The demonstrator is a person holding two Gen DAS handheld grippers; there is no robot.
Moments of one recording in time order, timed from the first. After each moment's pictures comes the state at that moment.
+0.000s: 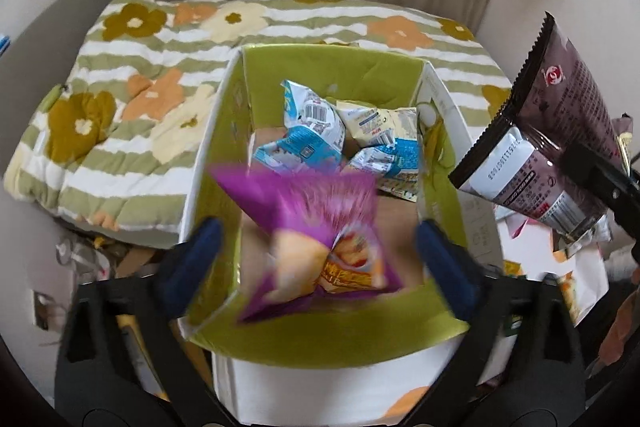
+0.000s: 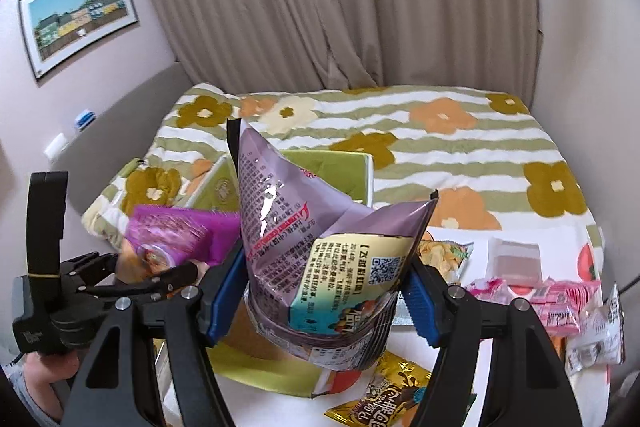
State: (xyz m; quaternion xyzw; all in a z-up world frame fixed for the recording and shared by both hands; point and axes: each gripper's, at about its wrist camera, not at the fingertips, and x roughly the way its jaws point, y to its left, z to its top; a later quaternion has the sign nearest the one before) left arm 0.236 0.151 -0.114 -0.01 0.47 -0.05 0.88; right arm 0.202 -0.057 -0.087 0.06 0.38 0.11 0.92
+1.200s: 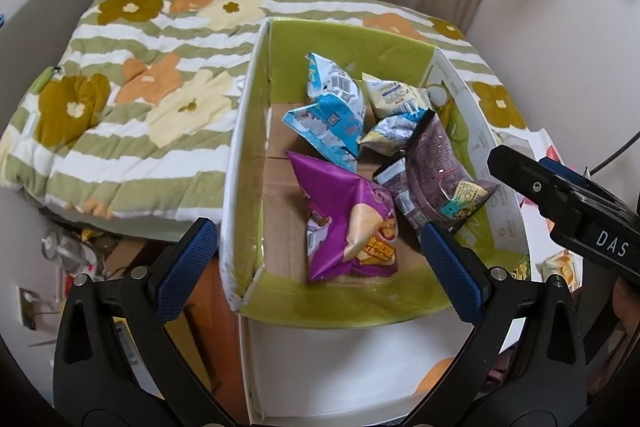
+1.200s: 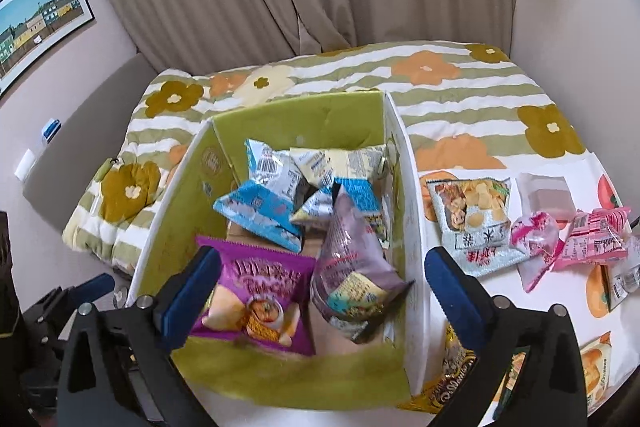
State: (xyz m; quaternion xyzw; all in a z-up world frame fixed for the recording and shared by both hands) left arm 0.209 0.199 -0.130 -0.04 0.47 -0.08 0.88; right arm 0.213 0.001 -0.134 0.10 0.43 0.06 0.90
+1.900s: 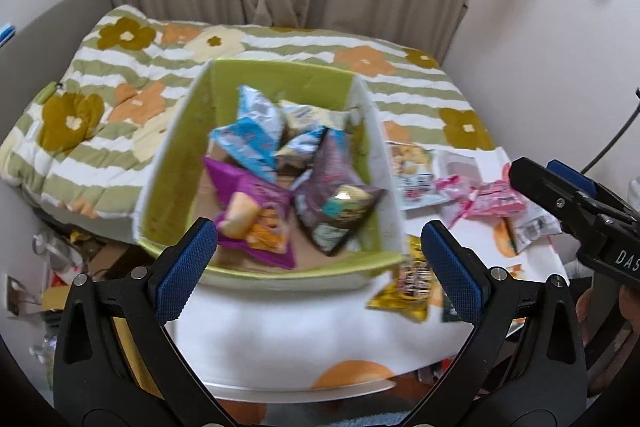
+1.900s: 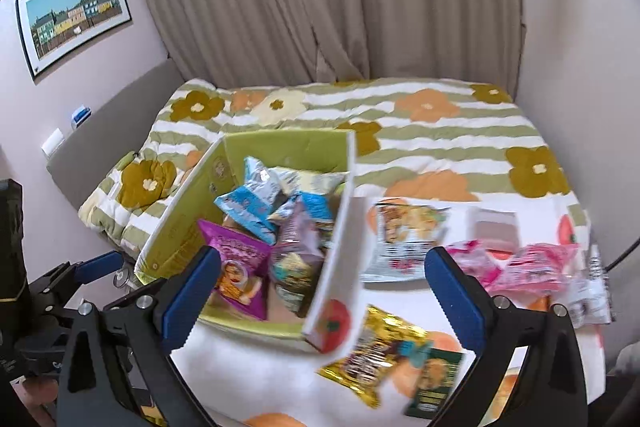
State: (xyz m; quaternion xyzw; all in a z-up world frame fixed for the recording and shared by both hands) left arm 0.134 0.094 -0.080 -0.05 0.41 -0.08 0.91; right arm 0.137 -0.092 -0.076 0.06 0.37 0.10 0.92
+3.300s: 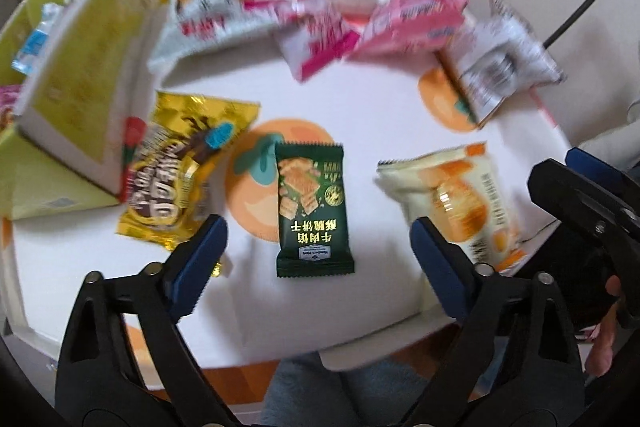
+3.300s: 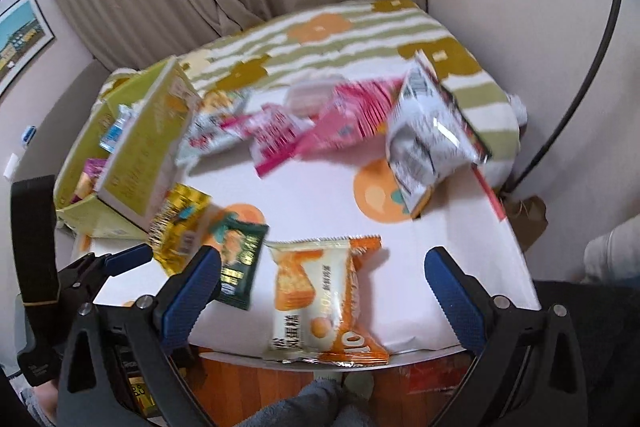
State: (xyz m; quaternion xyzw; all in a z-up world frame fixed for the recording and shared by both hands) left arm 0.115 -0.153 -0.249 0.04 0.56 -0.17 0.81; right arm 0.057 -0.299 -0.197 0.13 0.48 0.01 0.87
